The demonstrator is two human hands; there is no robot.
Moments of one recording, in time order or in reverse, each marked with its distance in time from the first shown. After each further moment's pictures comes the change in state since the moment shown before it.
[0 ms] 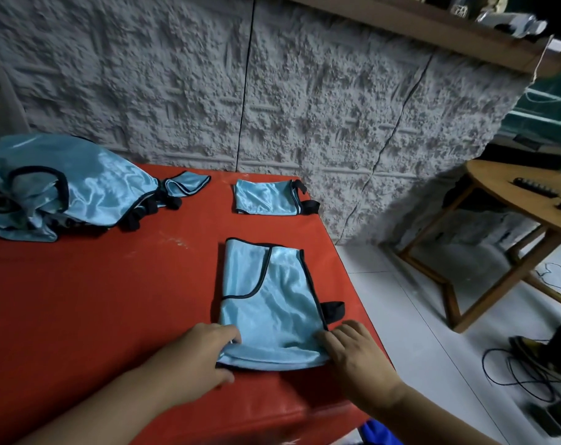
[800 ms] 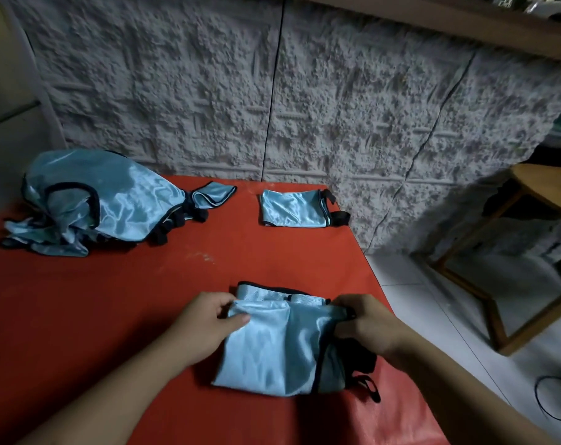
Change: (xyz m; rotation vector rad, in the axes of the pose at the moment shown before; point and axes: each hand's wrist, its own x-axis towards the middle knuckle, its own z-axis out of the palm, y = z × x) left_hand 0.049 -0.050 -0.039 -0.662 0.257 -0.153; right_hand 0.121 0.004 -0.048 1.064 -0.384 0.676
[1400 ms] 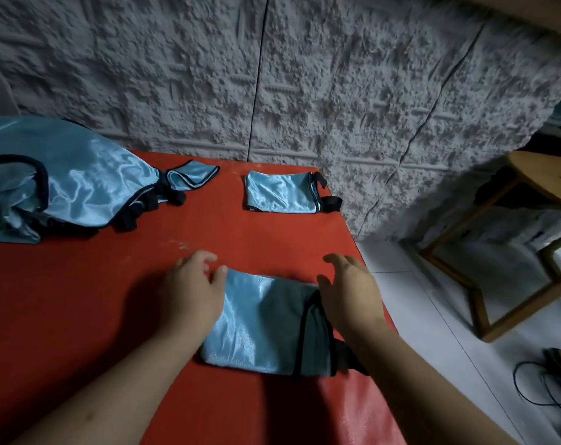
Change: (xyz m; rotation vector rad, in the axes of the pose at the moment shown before) left_hand 0.056 0.003 0.034 0.398 0.618 -0.021; right_hand 0.059 0.015 0.013 -0.661 0.615 -0.117
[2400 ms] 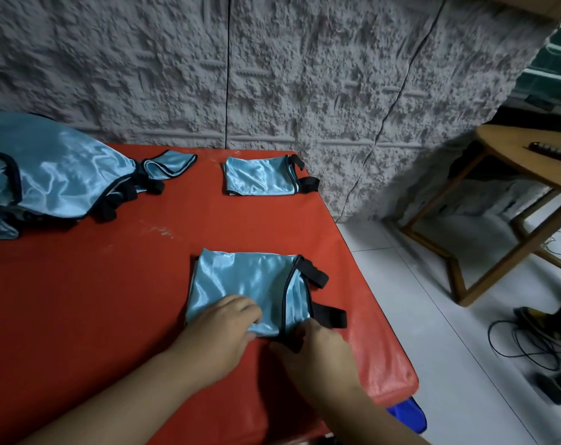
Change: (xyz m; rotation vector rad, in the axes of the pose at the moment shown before) left_hand -0.078 -0.009 0.010 0.172 -0.608 0.744; right_hand -0.136 -0.004 0.019 0.109 -0.275 0.208
